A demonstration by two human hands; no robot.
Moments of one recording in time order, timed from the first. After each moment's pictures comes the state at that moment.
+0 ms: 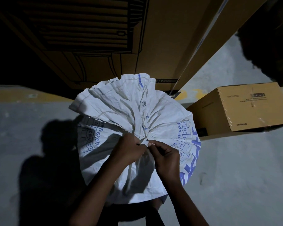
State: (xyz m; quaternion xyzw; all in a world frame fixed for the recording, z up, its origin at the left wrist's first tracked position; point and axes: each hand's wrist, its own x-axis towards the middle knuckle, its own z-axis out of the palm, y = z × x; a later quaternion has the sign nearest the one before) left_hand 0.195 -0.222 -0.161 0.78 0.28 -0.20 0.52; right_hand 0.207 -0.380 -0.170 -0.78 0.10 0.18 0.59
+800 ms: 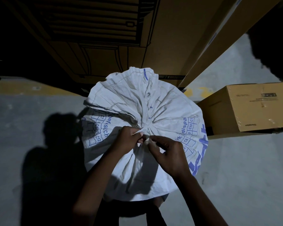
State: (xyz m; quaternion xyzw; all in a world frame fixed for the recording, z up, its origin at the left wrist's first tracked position) left_hand 0.201 -0.202 -0.219 0.68 0.31 -0.15 0.65; right_hand 0.225 -0.382 -0.158 -0.86 -0.16 0.20 0.45
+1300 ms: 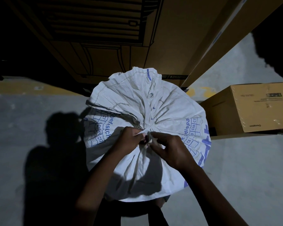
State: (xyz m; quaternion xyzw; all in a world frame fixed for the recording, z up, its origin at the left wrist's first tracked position) left_hand 0.200 -0.196 -0.227 0.68 0.30 -0.16 0.65; right_hand 0.255 -0.384 -0.171 -0.84 -0.27 0.29 0.37
